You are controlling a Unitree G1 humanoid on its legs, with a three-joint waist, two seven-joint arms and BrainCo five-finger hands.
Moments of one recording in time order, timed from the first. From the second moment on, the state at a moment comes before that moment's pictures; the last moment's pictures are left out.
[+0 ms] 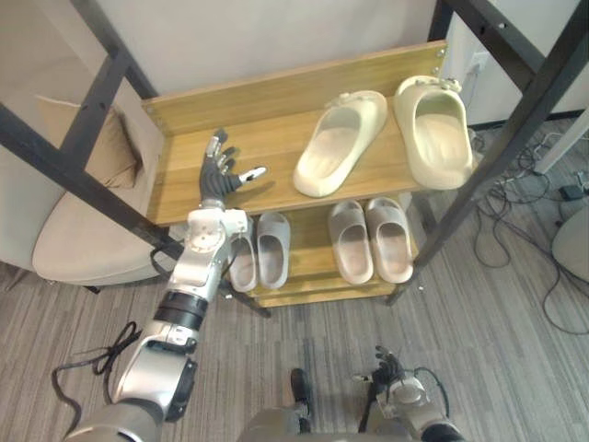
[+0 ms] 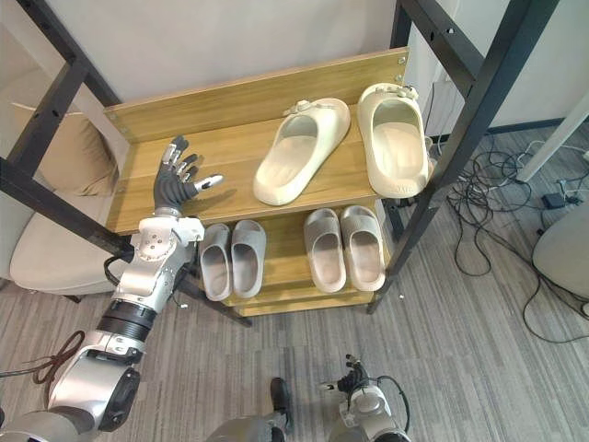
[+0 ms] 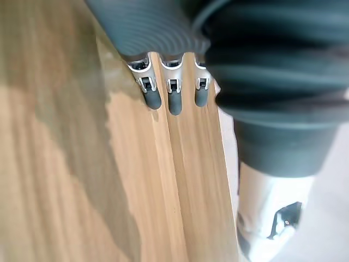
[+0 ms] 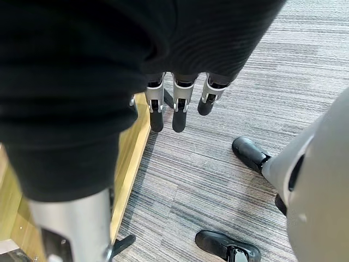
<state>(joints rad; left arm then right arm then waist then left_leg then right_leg) -0.61 0.28 -0.14 0.42 -0.32 -0.11 0.25 -0.07 -0.10 0.10 0.96 -0.24 0.01 -0.13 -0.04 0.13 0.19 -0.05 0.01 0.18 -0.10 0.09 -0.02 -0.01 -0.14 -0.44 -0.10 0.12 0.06</state>
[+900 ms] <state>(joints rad) -0.66 0.10 -0.34 0.39 -0.35 -0.13 0.23 -0.10 -0.10 0.12 1.00 -0.24 0.02 -0.13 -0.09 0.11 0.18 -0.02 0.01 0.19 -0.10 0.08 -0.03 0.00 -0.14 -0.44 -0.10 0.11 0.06</state>
